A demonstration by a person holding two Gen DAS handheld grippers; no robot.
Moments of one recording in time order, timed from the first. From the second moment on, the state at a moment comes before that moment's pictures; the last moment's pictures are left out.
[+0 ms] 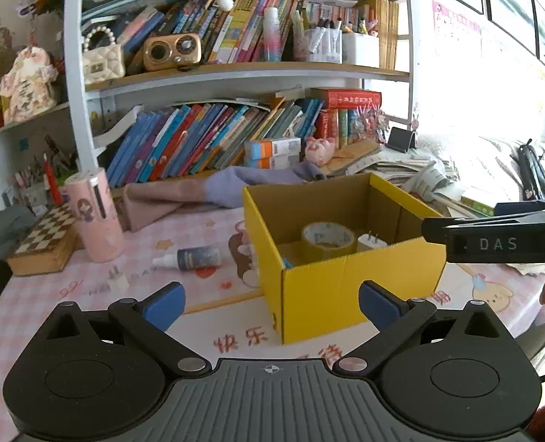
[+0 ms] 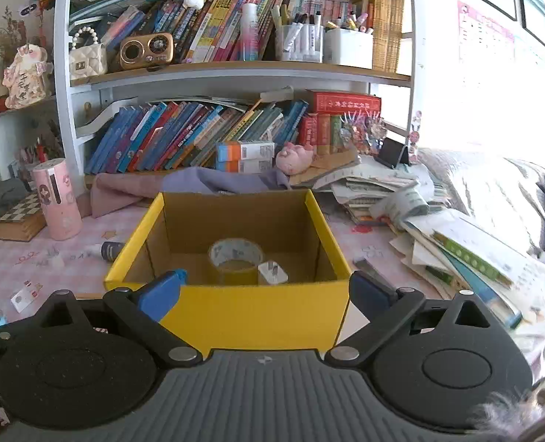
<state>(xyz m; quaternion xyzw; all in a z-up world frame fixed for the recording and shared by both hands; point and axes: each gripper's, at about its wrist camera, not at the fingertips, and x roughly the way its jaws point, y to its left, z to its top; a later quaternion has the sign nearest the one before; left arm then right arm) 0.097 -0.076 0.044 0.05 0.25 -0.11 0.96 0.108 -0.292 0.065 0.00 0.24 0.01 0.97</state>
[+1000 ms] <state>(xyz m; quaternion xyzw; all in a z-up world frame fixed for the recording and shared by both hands) 0.017 0.009 0.016 0.04 0.30 -0.11 0.94 0.008 -0.195 0.031 -0.02 0.32 0.04 0.95</state>
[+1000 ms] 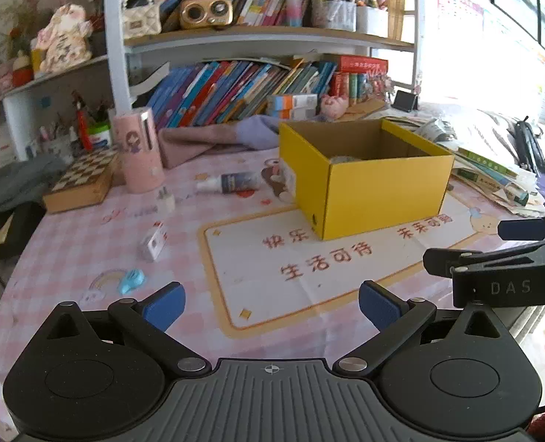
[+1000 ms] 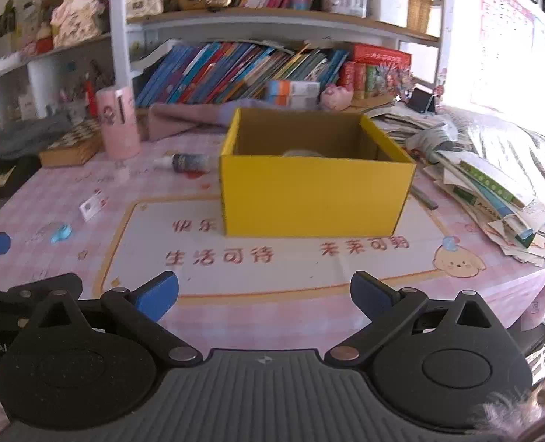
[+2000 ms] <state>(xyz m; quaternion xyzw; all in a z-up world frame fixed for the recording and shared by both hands) 0.003 0.093 0.007 -0.01 0.33 0.03 0.94 0.036 -0.095 0.021 -0.09 0.35 0.18 0.92</state>
